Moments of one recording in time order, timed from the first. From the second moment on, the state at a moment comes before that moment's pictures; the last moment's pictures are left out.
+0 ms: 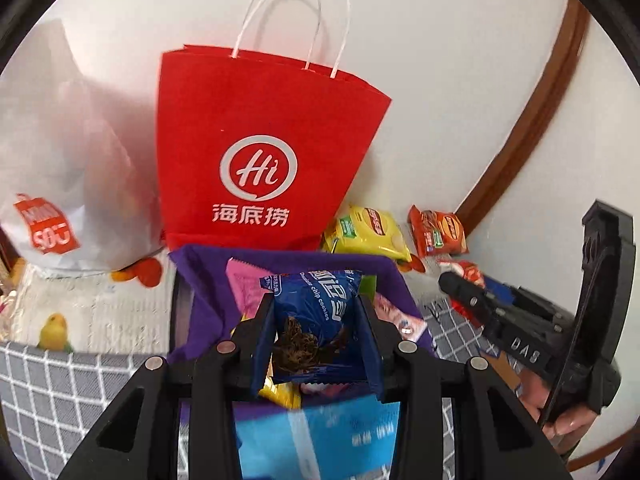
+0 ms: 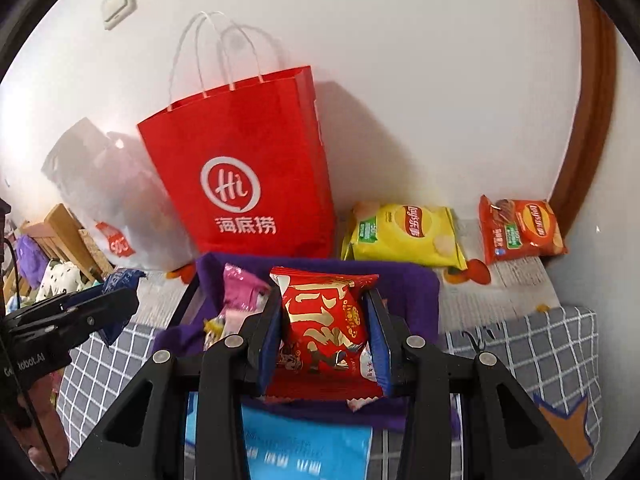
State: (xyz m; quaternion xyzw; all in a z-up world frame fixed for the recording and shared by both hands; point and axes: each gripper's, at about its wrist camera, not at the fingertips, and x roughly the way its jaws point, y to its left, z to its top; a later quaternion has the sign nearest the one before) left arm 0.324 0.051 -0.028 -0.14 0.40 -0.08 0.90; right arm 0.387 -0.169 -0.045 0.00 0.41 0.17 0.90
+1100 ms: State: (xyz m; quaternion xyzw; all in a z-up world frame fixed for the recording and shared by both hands) left arm 0.389 0.038 -0.124 -0.15 0.49 -0.08 0.86; right arm 0.448 -0.178 -0.161 -0.01 0.52 0.15 0.84
